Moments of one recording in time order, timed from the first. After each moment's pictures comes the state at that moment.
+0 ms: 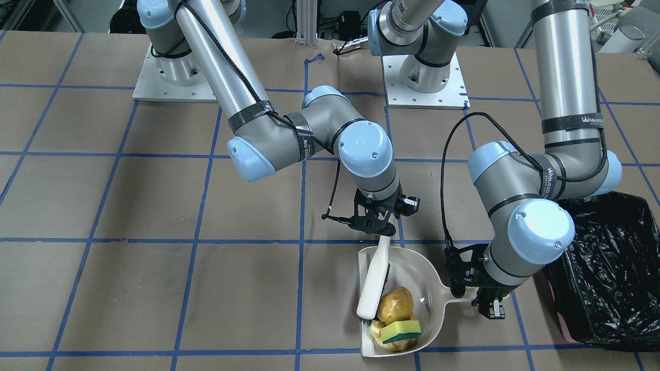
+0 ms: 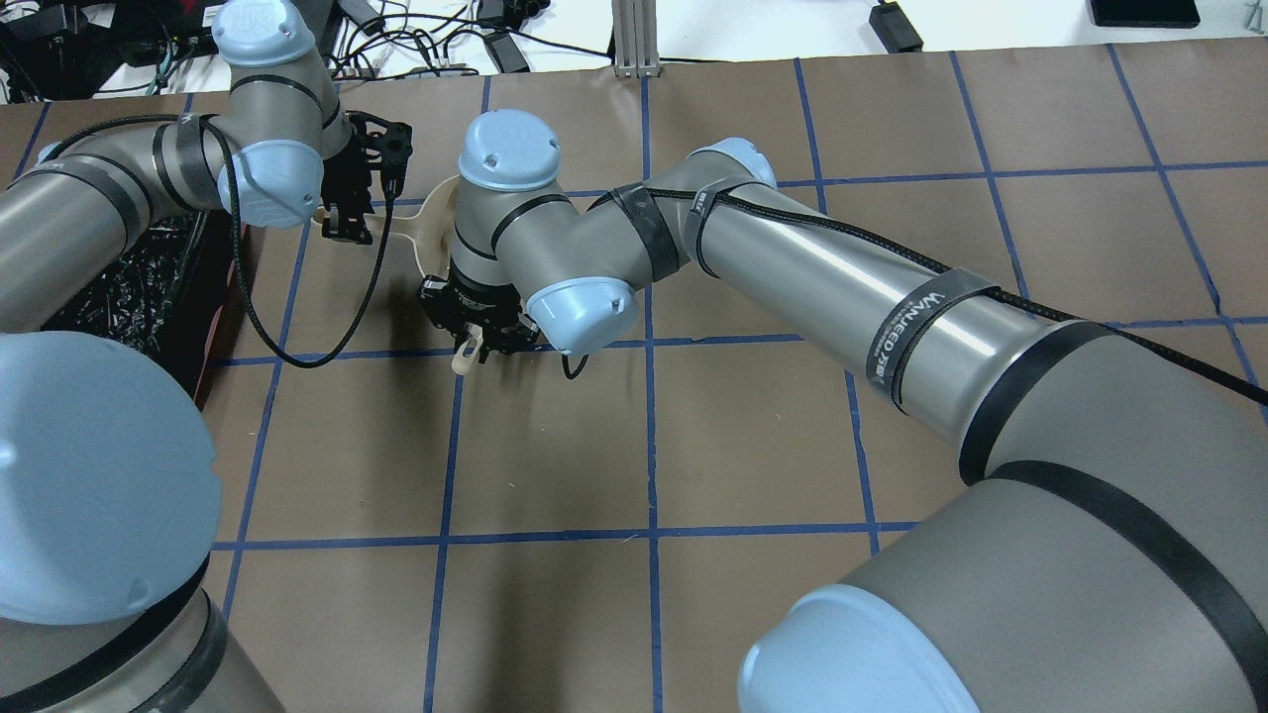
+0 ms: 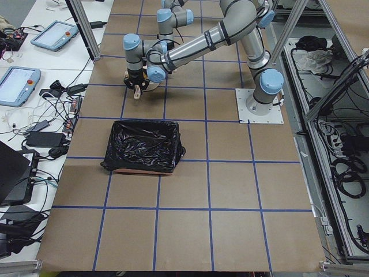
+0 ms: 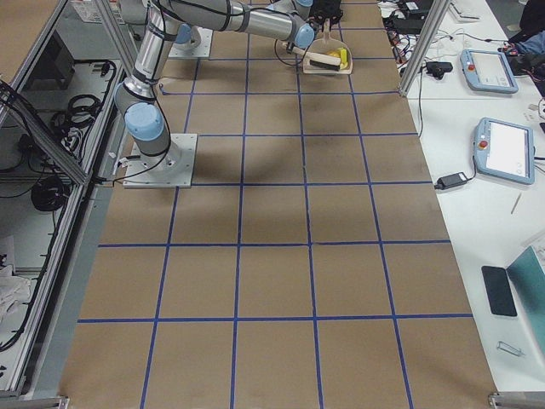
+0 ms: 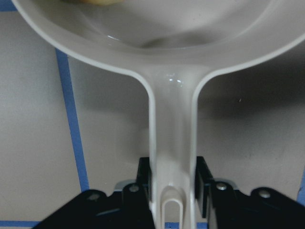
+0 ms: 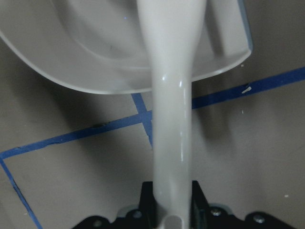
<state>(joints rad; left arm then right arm) -1.45 -2.14 -1.51 -1.00 1.68 1.71 2.12 -0.91 1.38 -2.16 -1.22 0.90</state>
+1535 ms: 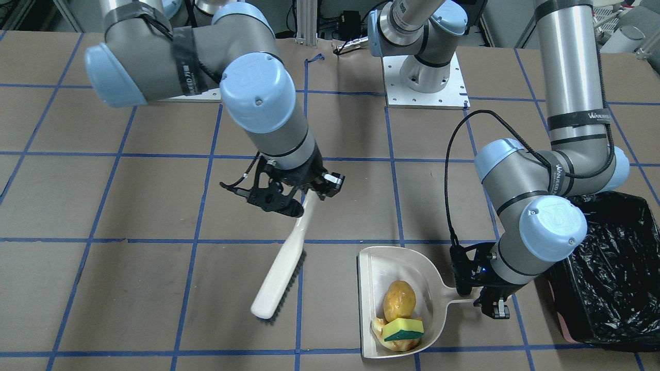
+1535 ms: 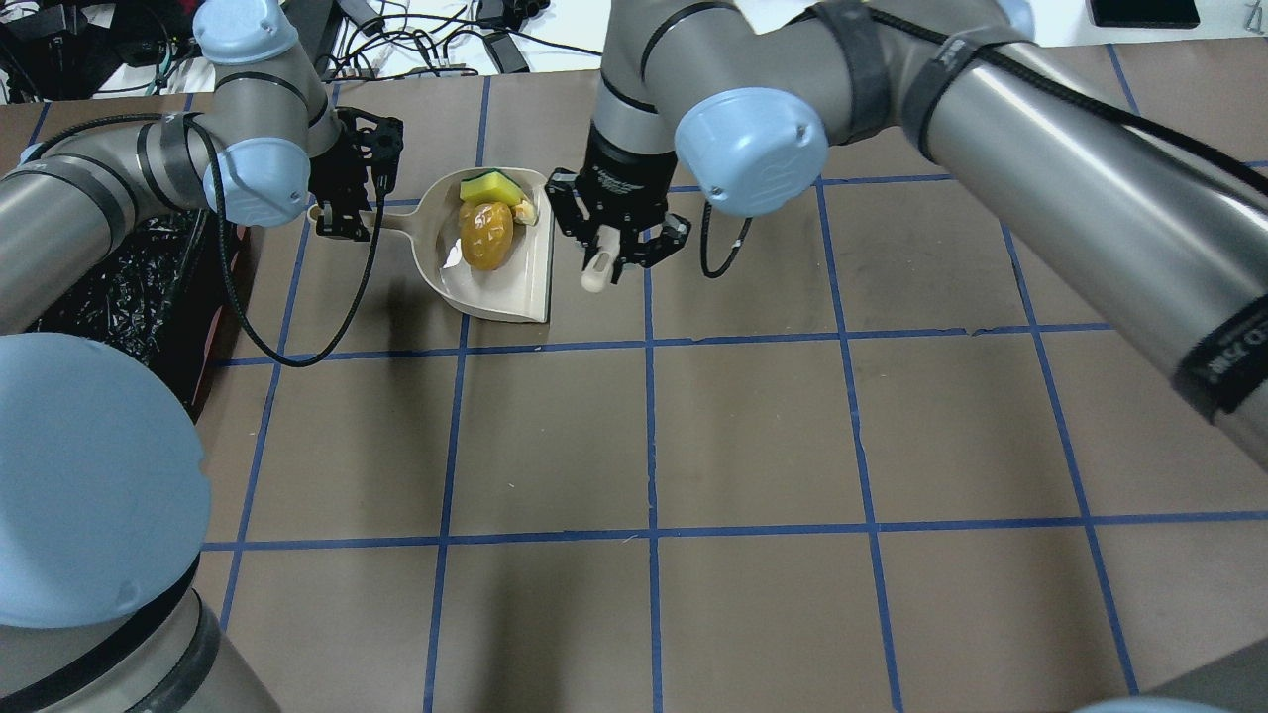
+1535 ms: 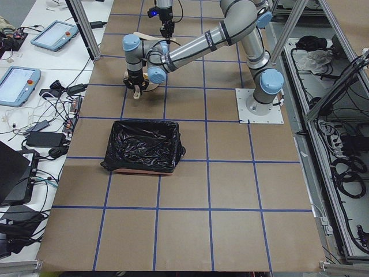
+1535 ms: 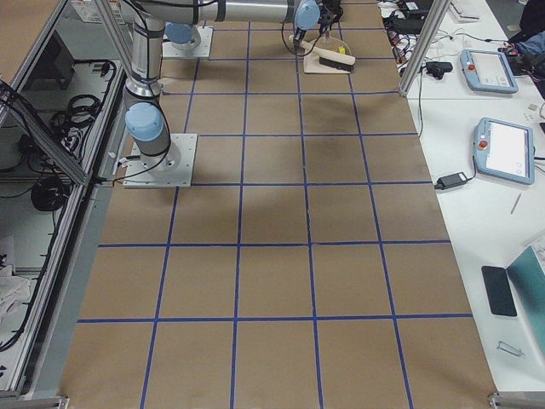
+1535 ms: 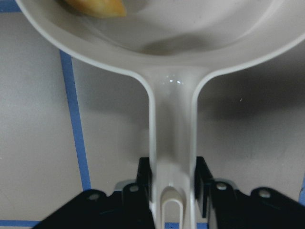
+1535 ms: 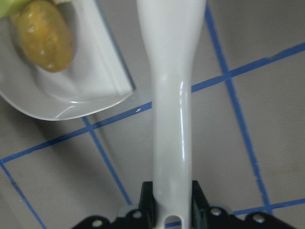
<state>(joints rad) -1.43 -2.12 -1.51 -1.01 1.64 1.73 1.87 -1.20 1.41 -1.74 -1.35 0.66</state>
